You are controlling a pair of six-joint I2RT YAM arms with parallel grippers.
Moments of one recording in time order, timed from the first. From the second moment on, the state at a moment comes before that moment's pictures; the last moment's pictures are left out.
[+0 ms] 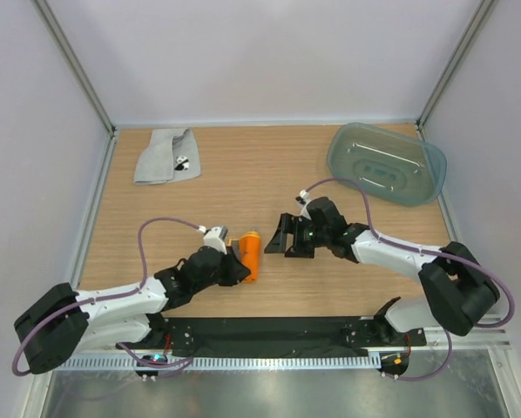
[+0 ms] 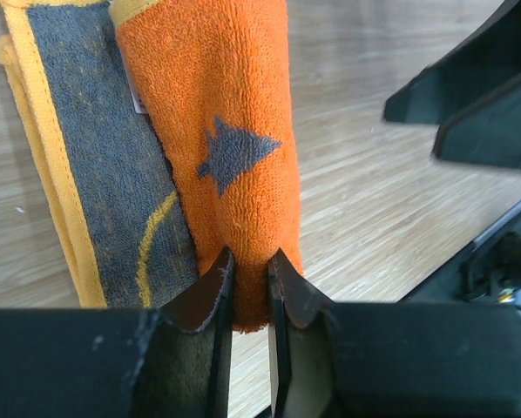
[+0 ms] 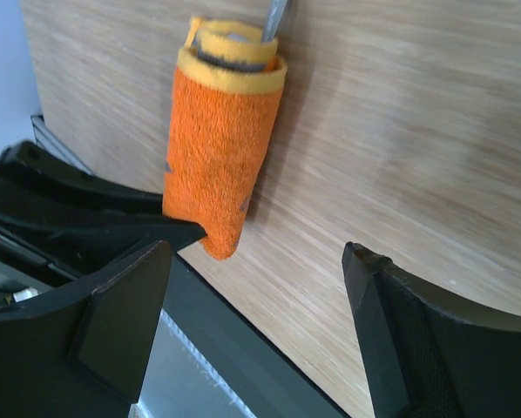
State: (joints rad) left arm -0.95 1.06 0.28 0.18 -0.14 -0.86; right arm 0.64 1.36 0.67 -0.06 -0.39 0.78
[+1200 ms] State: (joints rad) left arm -0.78 1.04 0.27 0.18 0.05 -0.89; right arm 0.80 1.72 0.87 0.08 -0.30 0.87
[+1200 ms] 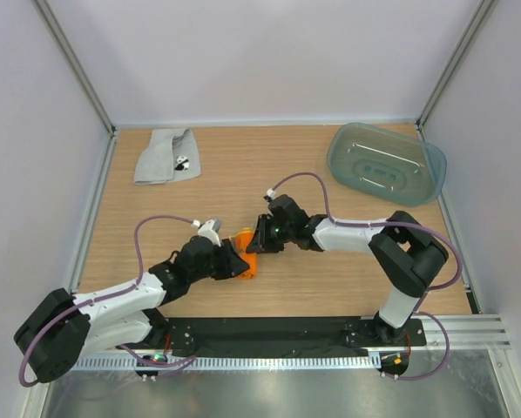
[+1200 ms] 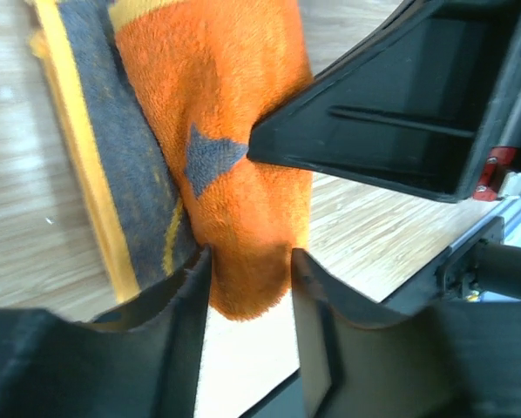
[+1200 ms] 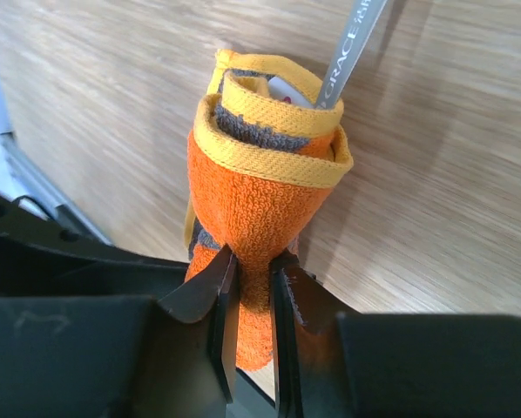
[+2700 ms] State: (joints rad) left arm -1.14 1.38 0.63 -0.12 -0.48 -0.66; right arm 0.87 1.78 1.16 -0.41 -0.11 0.84
